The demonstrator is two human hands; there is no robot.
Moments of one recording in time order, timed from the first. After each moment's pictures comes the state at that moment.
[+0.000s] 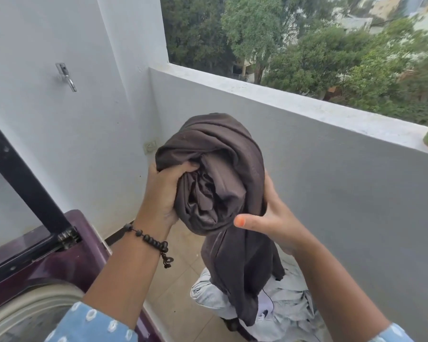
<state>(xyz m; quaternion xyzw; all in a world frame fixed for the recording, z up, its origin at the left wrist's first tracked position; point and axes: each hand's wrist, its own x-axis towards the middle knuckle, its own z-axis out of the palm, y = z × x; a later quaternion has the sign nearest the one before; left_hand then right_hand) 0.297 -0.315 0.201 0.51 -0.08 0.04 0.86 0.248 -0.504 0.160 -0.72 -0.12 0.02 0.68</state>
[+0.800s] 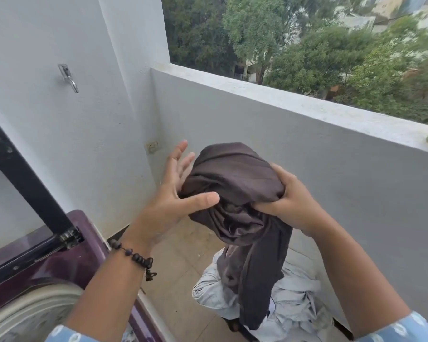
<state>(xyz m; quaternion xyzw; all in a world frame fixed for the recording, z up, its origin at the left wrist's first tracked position) 0.281 -0.292 0.188 0.66 -0.18 -0.09 0.73 0.263 -0.530 0.181 -0.81 -0.10 -0.05 0.58</state>
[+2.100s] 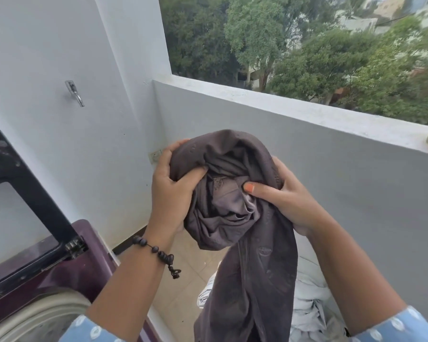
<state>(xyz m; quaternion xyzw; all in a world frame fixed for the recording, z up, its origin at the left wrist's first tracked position) 0.287 -0.330 0.206 0.67 -0.07 0.15 0.72 0.268 -0.532 0.191 -0.66 -0.10 0.00 0.75</state>
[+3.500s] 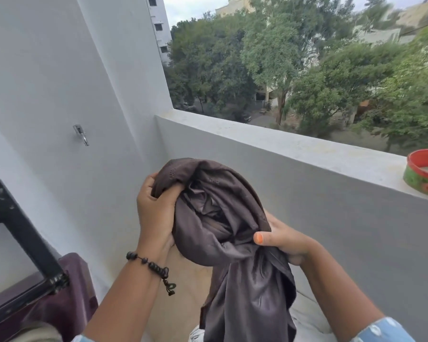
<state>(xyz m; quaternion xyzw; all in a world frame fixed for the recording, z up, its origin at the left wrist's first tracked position) 0.309 -0.433 0.245 0.61 0.06 0.20 0.76 0.312 -0.650 0.163 -0.56 -0.22 0.24 0.76</state>
